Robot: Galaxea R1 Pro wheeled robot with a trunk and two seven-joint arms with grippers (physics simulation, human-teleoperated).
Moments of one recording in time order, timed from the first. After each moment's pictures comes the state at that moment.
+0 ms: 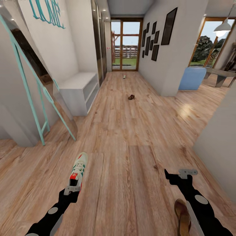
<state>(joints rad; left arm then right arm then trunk) -0.49 0.09 0.04 -0.43 -0.04 -0.21 -0.09 -0.20 -0.12 -0.09 -1.40 -0.06 0.28 0.00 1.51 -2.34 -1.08</state>
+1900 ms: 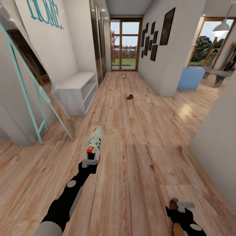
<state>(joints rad) -0.49 -0.08 -0.02 -0.93 -0.04 0.00 -0.10 -0.20 -0.11 -0.09 -0.85 0.01 0.15 -0.01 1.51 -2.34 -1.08</state>
